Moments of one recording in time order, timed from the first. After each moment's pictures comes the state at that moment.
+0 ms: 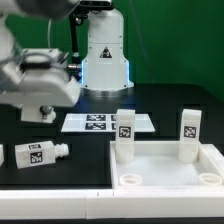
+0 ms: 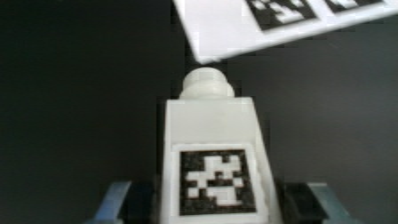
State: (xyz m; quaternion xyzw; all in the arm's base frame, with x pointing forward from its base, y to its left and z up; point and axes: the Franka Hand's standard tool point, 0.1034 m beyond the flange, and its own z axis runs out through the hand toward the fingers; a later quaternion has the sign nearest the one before) arm 0.482 -0.135 0.090 -0.94 0.14 0.30 0.09
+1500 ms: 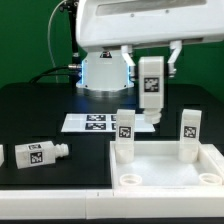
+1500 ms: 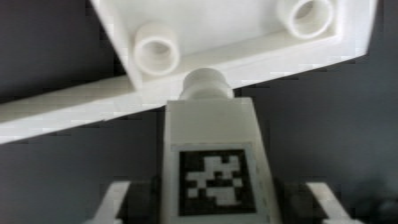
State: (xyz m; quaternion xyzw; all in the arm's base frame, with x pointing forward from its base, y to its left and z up) arm 0.603 0.016 0.163 -0.97 0.12 -0.21 0.03
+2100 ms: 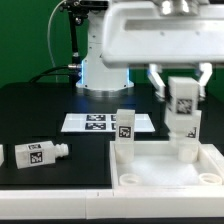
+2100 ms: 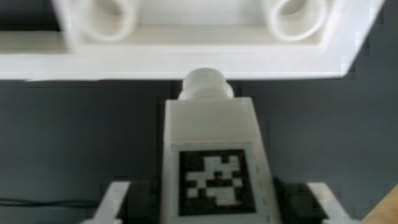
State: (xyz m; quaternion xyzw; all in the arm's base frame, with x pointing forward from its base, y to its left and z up) arm 0.633 0.072 0.134 -0.97 -0.01 -0.23 0.00
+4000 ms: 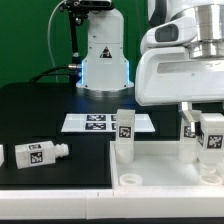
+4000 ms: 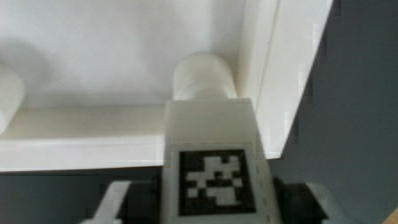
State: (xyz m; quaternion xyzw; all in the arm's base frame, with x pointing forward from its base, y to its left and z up) arm 0.619 0.111 0.090 -0.98 0.01 -0.22 0.02
